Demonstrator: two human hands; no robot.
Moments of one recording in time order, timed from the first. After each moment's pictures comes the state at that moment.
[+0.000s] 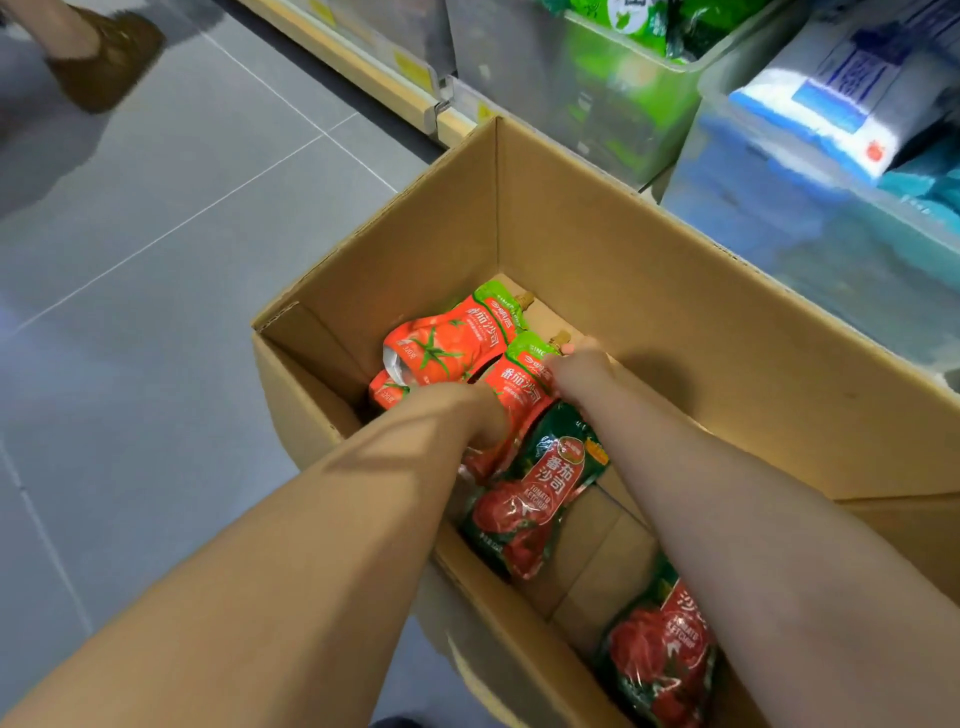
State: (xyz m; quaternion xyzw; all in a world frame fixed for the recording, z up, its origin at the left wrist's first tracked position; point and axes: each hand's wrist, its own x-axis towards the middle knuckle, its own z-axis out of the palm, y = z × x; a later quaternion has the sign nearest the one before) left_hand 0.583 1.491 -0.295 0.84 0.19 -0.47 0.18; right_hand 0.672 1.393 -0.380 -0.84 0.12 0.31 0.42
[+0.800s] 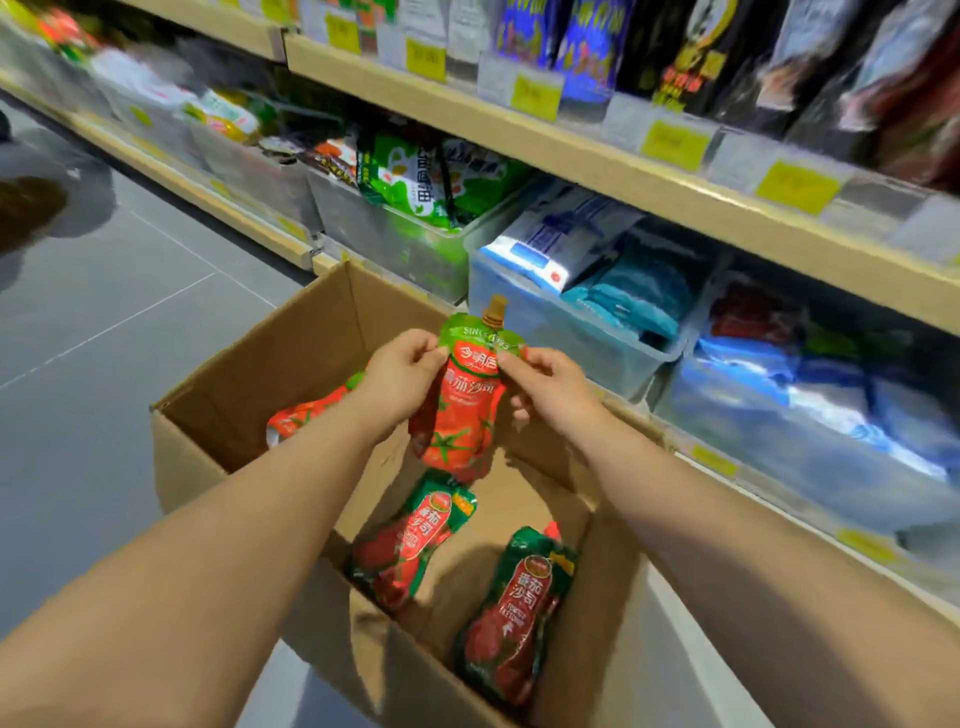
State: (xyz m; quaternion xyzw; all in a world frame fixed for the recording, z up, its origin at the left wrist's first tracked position) left_hand 0.594 1.418 -0.197 0.82 0.15 0.02 0.55; right_hand 0.627 1.256 -0.197 -0.76 0.00 0.19 0.63
